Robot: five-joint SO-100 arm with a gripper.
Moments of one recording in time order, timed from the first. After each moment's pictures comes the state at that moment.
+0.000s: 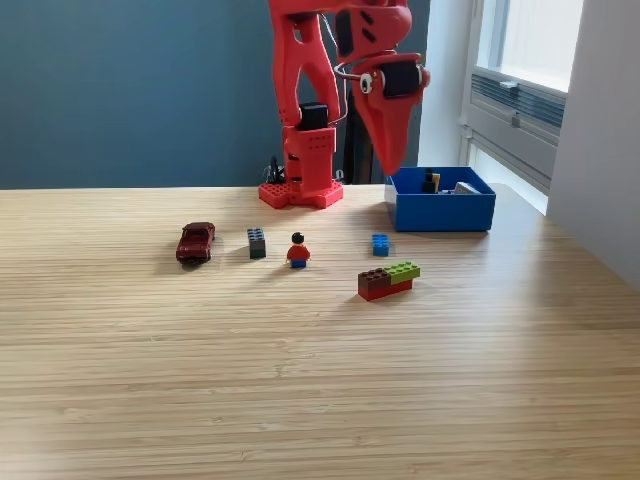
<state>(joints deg) -20.1 109.4 98.9 74.1 8.9</state>
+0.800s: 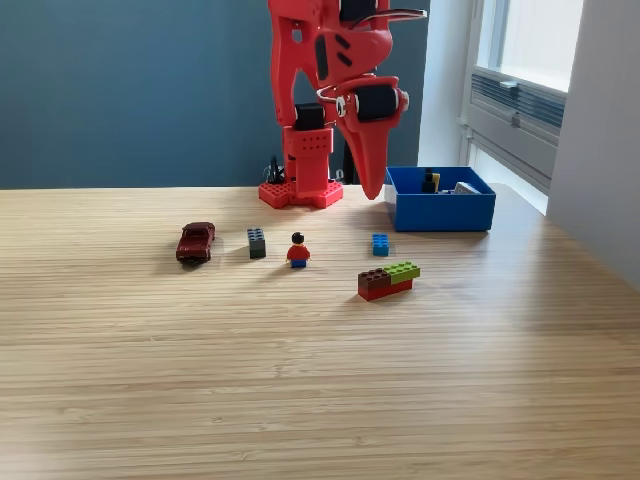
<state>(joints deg) -17.1 109.4 107.8 63.9 8.9</state>
